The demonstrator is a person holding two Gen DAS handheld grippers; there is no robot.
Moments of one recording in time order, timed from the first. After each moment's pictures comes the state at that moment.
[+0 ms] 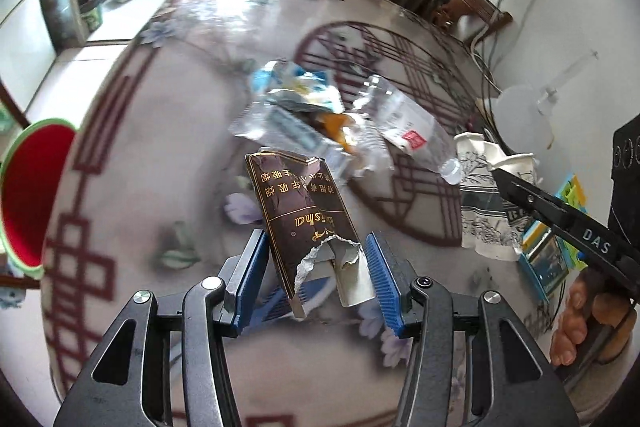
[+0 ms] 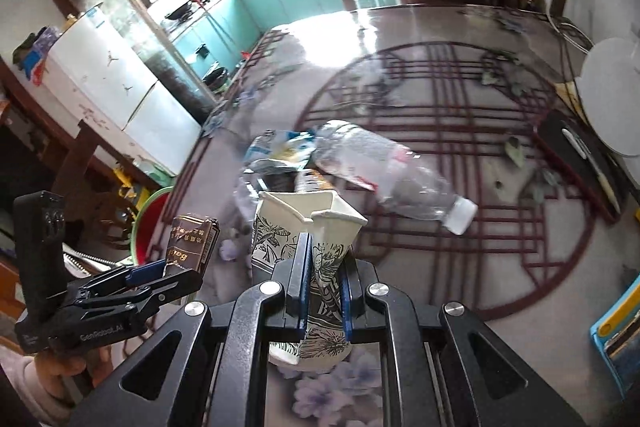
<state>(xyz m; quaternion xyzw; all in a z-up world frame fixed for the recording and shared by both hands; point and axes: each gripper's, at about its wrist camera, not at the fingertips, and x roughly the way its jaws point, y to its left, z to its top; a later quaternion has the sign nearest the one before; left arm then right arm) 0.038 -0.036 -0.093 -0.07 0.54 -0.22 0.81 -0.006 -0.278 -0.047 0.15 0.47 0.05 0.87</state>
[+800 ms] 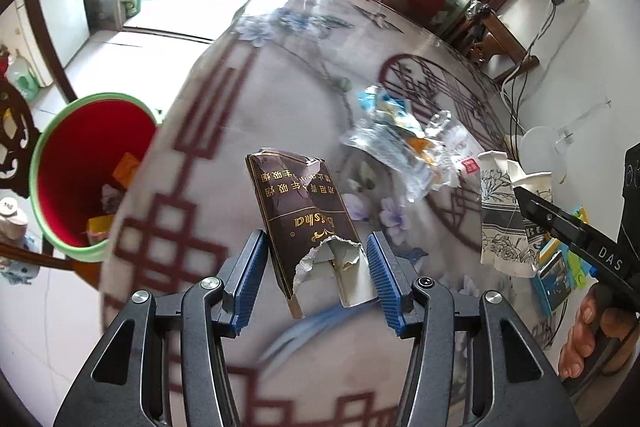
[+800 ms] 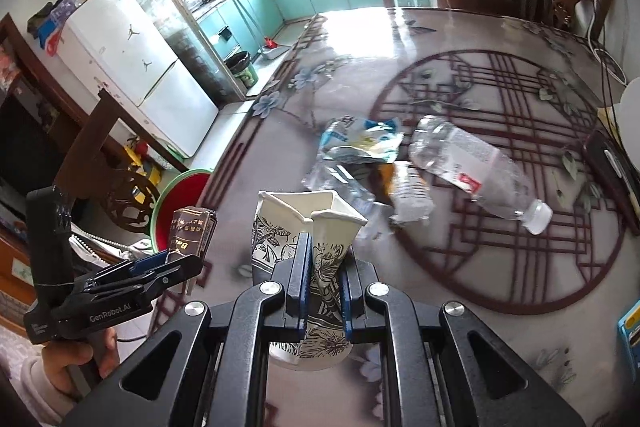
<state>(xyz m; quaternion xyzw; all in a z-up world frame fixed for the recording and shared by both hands) 0.040 0.069 -0.096 -0.11 0.53 -0.18 0.82 0.010 -0.177 -0.042 0.12 0.49 0.08 0.86</state>
